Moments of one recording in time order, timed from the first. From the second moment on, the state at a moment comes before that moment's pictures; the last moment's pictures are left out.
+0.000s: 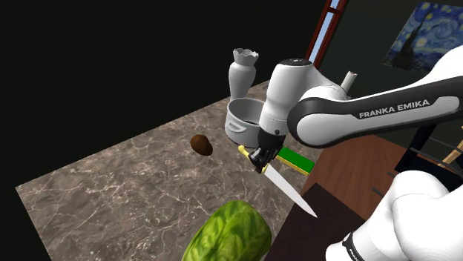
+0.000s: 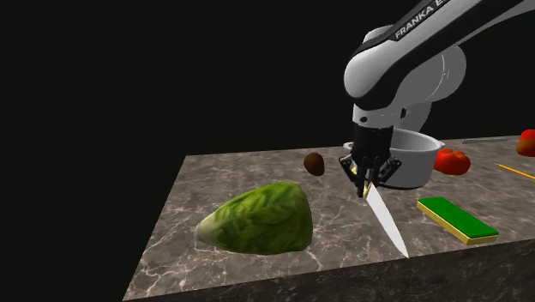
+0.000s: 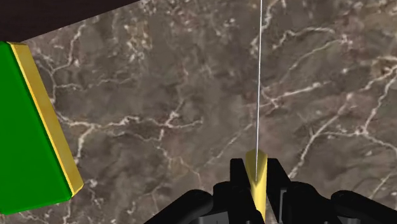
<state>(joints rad) 0.25 -0.44 0.11 -2.63 0.02 2.16 0.39</state>
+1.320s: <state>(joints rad) 0.25 -0.42 0.12 -2.64 0.02 2.20 0.39</state>
